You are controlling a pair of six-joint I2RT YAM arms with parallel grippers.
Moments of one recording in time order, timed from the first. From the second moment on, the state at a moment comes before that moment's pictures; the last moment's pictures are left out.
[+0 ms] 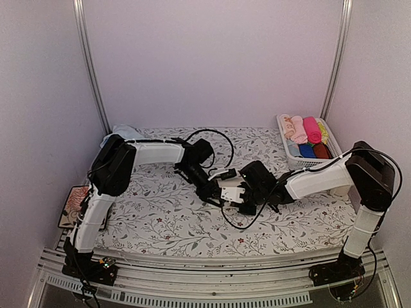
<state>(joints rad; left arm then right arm) -0.73 2.43 1.91 -0.85 0.79 0.58 0.87 1.81 0.94 0.00 0.00 -0.68</state>
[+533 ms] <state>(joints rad) -0.68 1.96 1.39 -0.54 0.41 0.55 0.82 1.83 1.01 -0.15 -0.19 -0.52</state>
